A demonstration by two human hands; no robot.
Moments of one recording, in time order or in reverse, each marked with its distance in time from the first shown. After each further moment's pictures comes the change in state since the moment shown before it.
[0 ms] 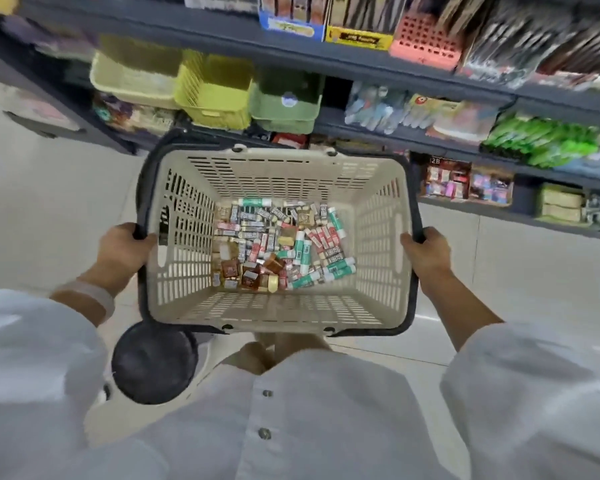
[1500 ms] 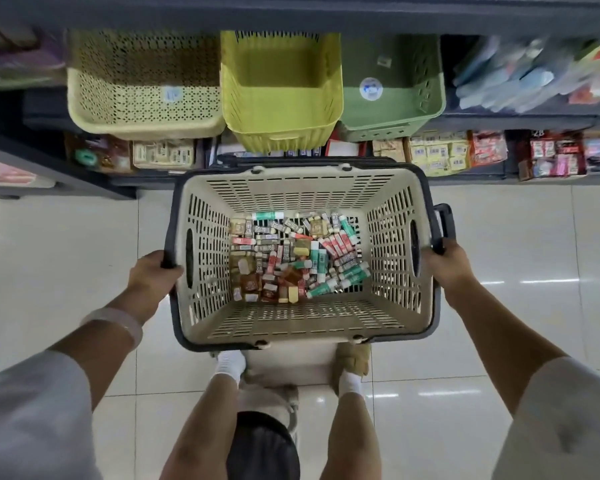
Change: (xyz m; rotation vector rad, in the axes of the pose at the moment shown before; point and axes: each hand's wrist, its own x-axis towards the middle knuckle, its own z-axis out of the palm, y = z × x) left_hand 0.373 -0.119 0.044 0.016 -0.233 -0.039; right_hand 0.095 -0.100 0.327 0.181 0.011 0.203
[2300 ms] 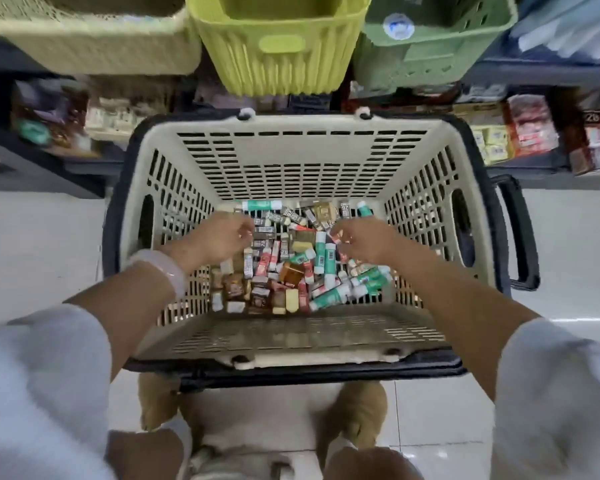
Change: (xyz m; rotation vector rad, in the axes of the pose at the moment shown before) left_hand 0.077 0.032 0.147 0.455 -0.334 0.671; right_hand 0.078 0.013 0.164 -0.810 -0.477 -0.767
